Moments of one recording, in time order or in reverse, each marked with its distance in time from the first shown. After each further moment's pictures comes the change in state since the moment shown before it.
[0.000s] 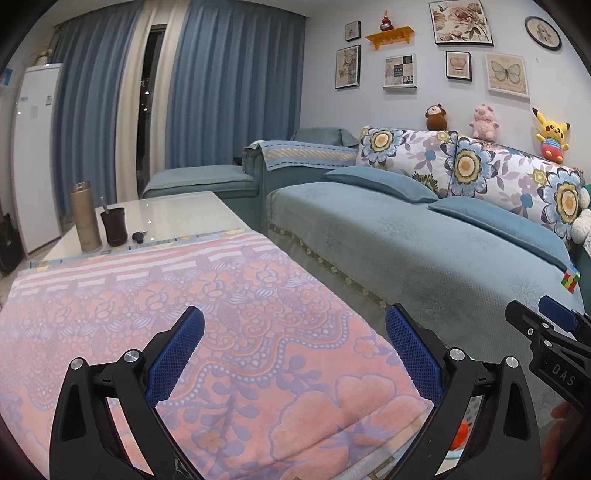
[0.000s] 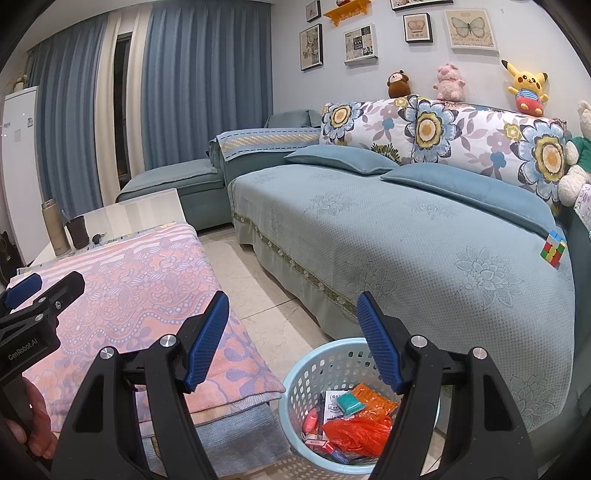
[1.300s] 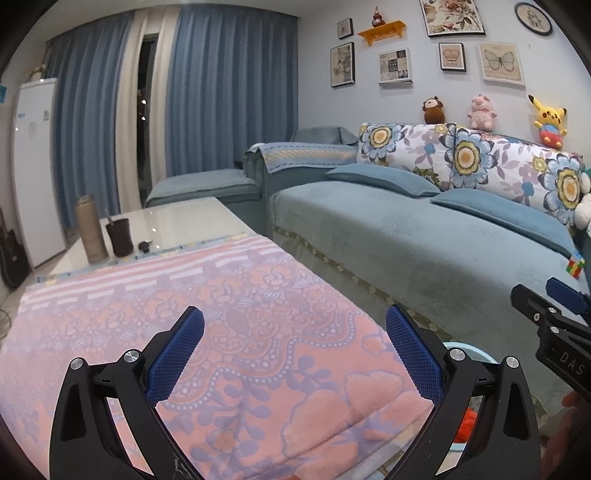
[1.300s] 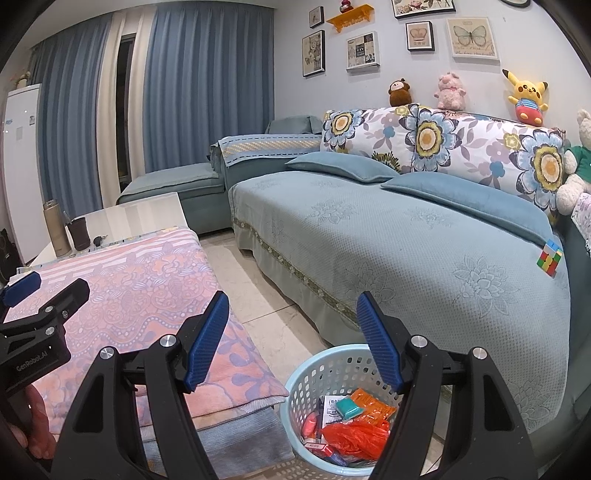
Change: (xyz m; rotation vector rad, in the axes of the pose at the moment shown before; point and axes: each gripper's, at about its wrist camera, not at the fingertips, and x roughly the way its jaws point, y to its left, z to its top) left arm -0.011 -0.008 0.008 0.043 0.002 0.026; right arm -0.010 0.006 0.006 -0.014 -0.023 -0.007
